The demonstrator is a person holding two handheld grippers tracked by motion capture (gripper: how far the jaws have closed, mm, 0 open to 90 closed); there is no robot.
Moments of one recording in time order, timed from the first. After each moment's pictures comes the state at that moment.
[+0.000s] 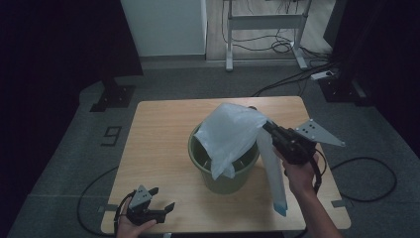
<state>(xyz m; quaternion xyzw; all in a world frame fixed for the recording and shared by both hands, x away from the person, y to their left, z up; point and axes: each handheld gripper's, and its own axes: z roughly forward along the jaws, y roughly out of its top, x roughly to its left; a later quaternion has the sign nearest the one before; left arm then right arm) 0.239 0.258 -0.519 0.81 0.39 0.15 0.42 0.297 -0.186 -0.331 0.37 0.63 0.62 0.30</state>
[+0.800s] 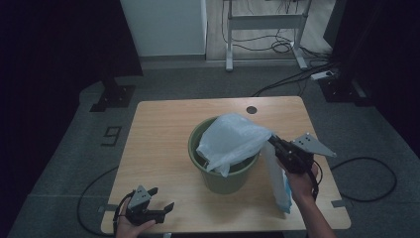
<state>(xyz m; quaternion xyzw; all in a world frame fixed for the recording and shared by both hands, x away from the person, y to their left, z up) 0.238 0.259 -0.518 0.81 0.38 0.15 0.42 0.302 -0.203 -0.387 0.40 0.65 0.57 0.31</state>
